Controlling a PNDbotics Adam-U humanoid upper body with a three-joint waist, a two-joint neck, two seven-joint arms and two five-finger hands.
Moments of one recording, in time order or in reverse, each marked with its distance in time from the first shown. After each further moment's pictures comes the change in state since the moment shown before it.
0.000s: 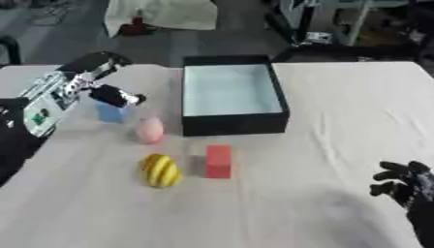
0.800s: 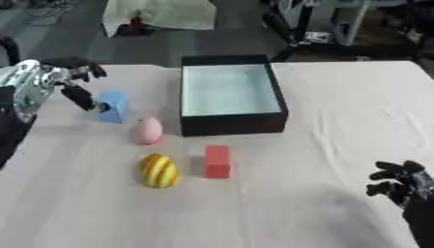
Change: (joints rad) left arm -0.074 -0.048 0.146 0.157 -0.273 -0.145 -0.252; right arm 0.008 0.001 0.000 0.000 0.000 0.006 -0.002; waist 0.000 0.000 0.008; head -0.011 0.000
